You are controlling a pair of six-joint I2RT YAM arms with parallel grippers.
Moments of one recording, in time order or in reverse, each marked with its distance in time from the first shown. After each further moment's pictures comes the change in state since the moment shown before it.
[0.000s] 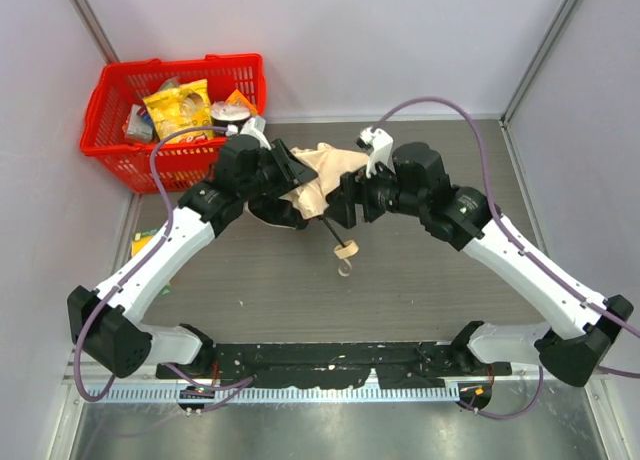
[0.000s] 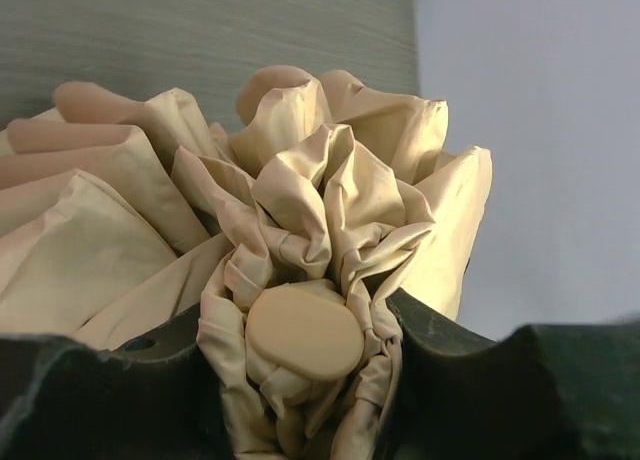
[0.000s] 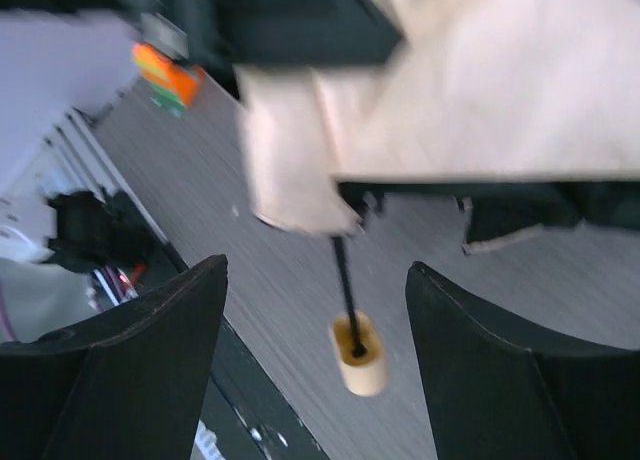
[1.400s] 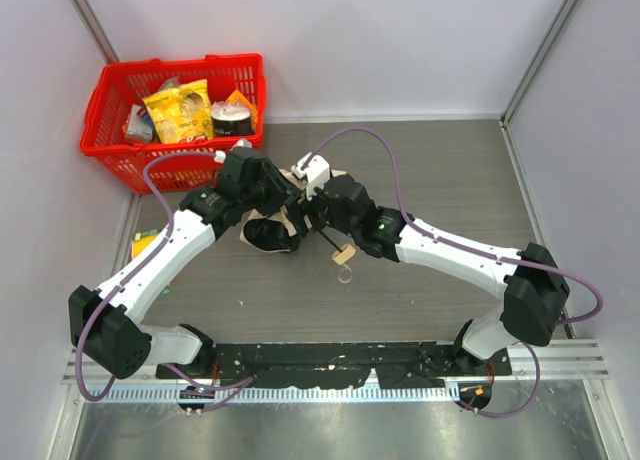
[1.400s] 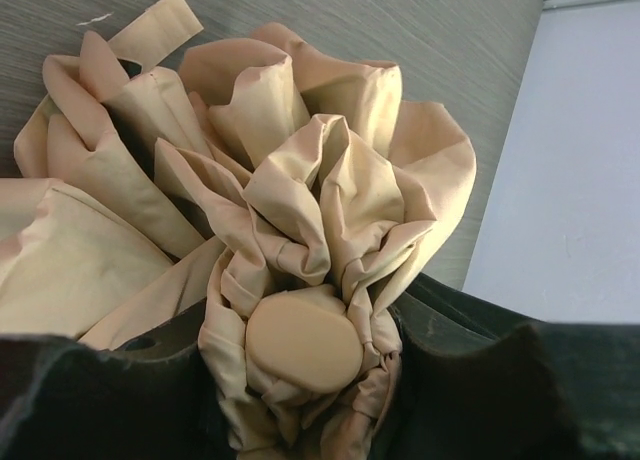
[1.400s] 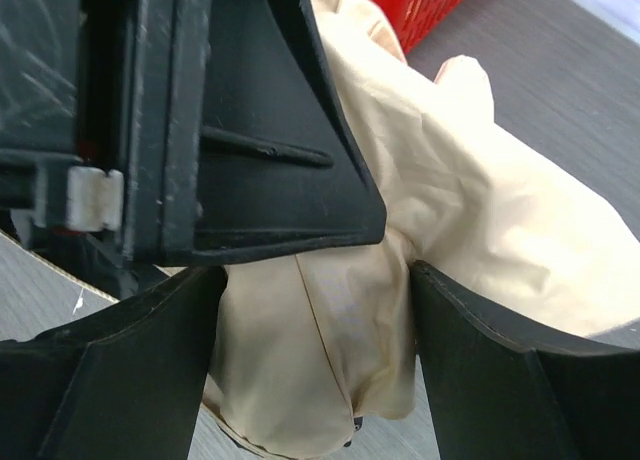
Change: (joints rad) left arm 0.007 -0.008 -0.050 -0.219 -0.158 -0.183; right arm 0.232 0.304 -0.079 0.522 0.392 -0.231
